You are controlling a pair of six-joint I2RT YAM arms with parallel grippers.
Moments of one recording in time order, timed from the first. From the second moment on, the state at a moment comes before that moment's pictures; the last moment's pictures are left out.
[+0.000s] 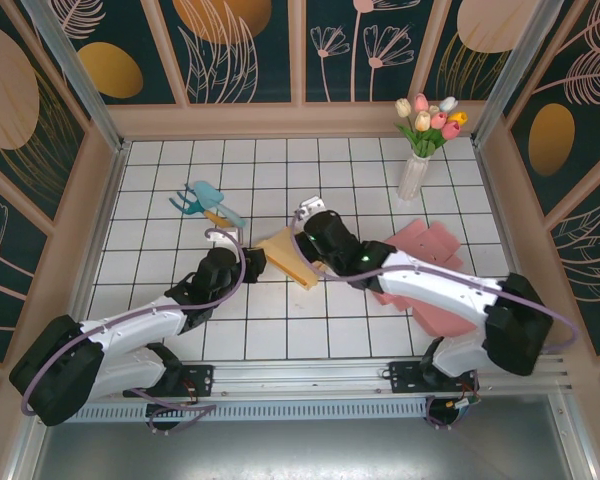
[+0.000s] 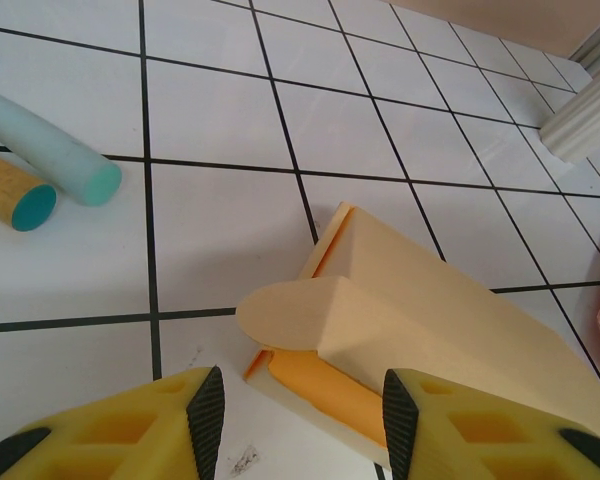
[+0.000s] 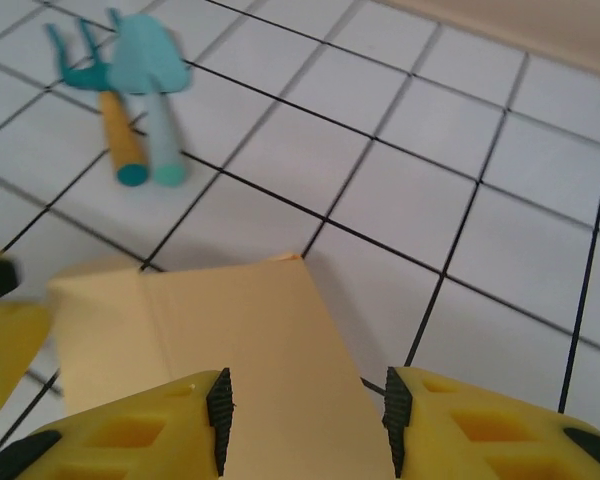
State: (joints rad) left arm -0.71 1.15 0.37 0.30 -0.23 -0.58; right arm 0.96 1.43 0.99 -0.22 0.40 0.25
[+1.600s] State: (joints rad) left arm -0.71 1.20 0.38 0.26 -0.11 -0.65; right arm 1.01 1.69 0.85 0.05 0.33 0.05
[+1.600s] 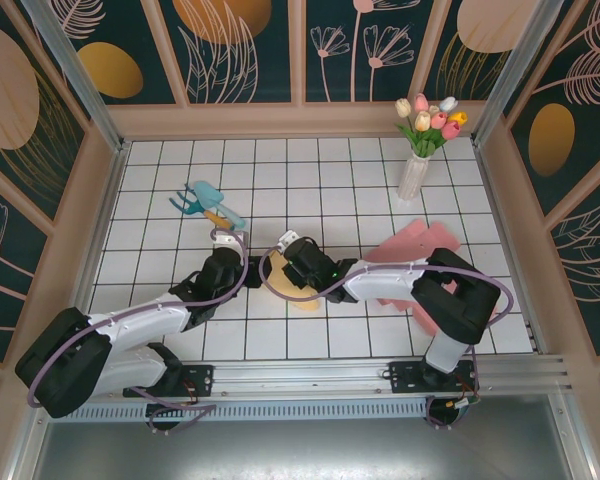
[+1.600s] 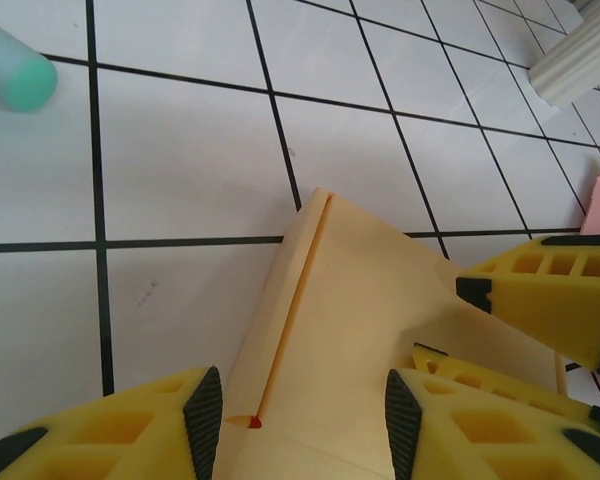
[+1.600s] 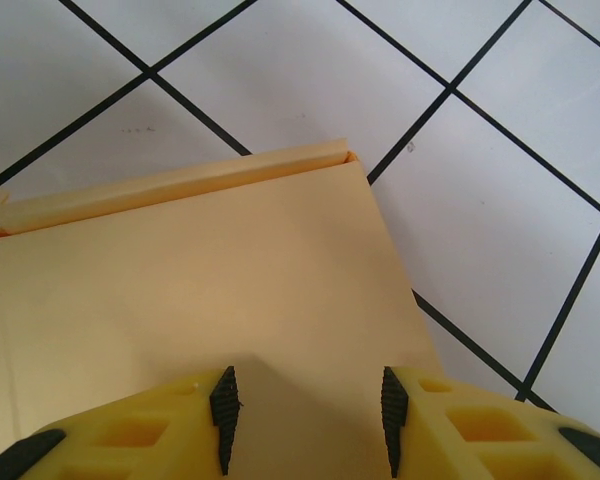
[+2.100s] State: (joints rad) left arm -0.71 1.39 0.42 0.26 -0.09 -0.68; right arm 1.00 1.68 0.83 0.06 0.30 0.05
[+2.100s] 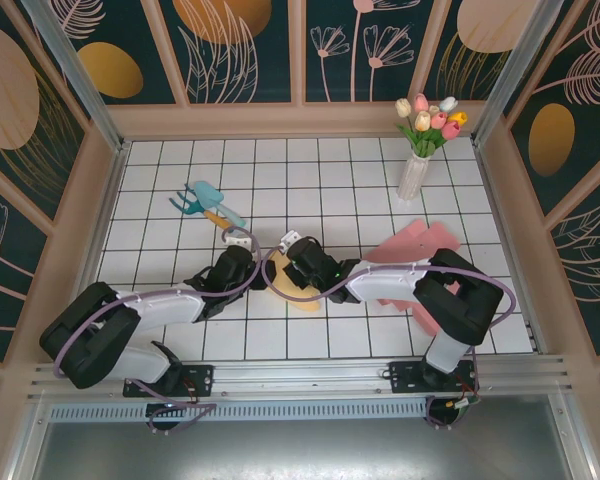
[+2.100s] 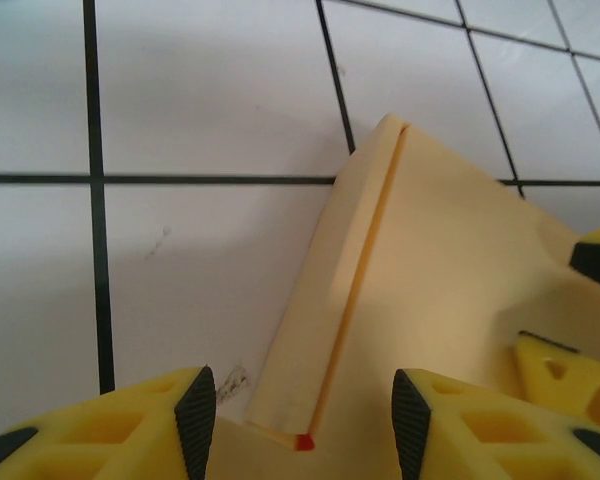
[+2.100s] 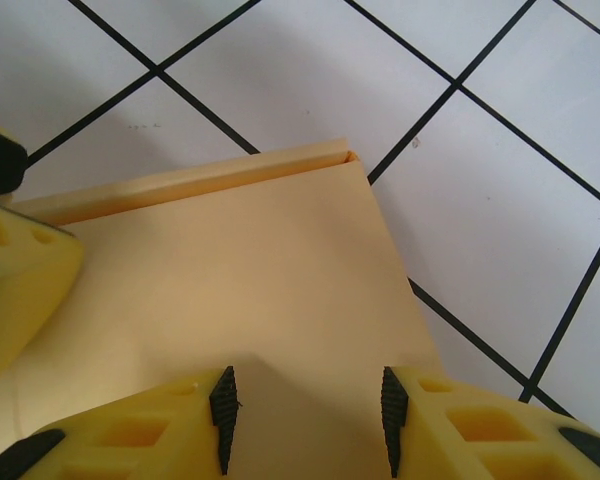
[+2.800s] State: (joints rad) left arm -0.71 1.26 0.31 0.29 -0.01 -0.74; right arm 0.99 1.67 0.82 0.07 0.29 0.05
